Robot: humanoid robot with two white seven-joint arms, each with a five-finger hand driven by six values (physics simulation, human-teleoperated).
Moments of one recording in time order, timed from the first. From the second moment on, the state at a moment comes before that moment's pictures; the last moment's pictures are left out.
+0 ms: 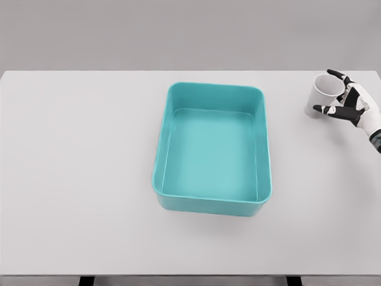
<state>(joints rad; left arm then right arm) 0.04 0.00 -0.14 -0.13 0.08 0.11 -0.10 -0.61 -0.41 -0.05 -0.59 -0.26 -0.29 0.60</state>
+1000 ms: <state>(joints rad) 0.04 0.00 -0.14 -0.13 0.08 0.11 -0.10 -0.49 -0.43 -0.04 -0.86 -0.24 -0.30 0.61</state>
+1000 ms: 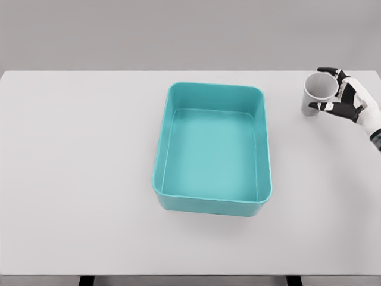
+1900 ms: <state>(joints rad) 0.04 0.00 -0.14 -0.13 0.08 0.11 -0.10 -0.35 -0.42 -0.09 -1.22 -0.25 -0.29 0.61</state>
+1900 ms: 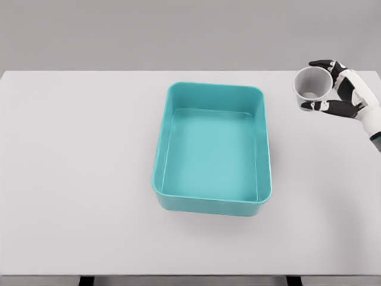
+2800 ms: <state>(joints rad) 0.04 0.00 -0.14 -0.13 0.08 0.11 -0.10 -0.34 -0.37 0.03 -1.50 -0.25 -0.28 0.61</state>
